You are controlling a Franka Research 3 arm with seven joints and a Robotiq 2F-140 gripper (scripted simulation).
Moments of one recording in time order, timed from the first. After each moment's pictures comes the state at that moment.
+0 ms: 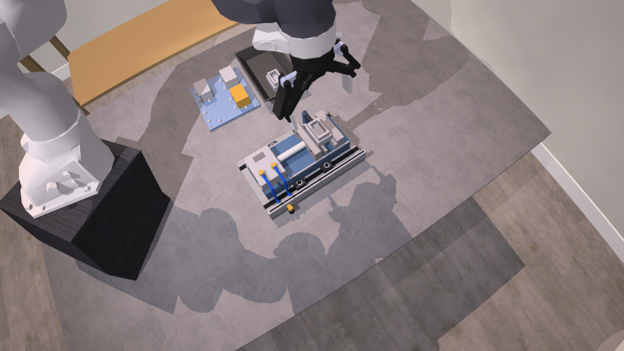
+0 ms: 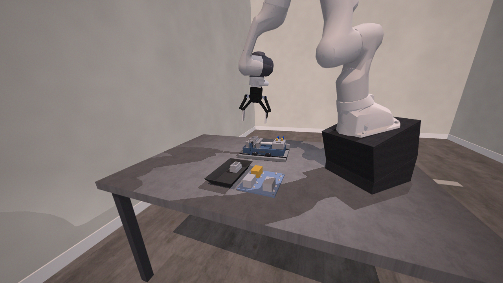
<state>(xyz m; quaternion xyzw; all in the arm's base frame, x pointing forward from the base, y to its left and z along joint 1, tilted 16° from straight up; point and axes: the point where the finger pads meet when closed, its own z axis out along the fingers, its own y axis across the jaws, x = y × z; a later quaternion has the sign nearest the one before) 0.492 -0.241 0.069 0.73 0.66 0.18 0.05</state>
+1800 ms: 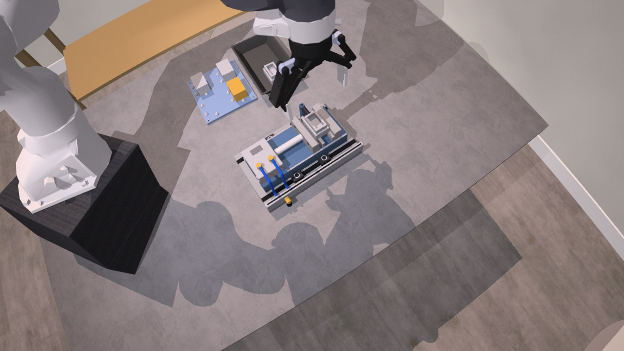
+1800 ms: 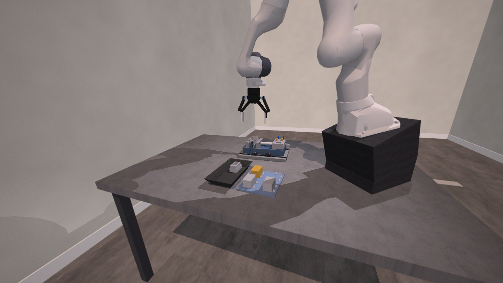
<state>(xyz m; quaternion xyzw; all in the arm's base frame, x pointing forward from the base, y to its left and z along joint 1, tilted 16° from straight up) 0.495 -0.232 0.066 0.73 0.67 0.15 0.03</state>
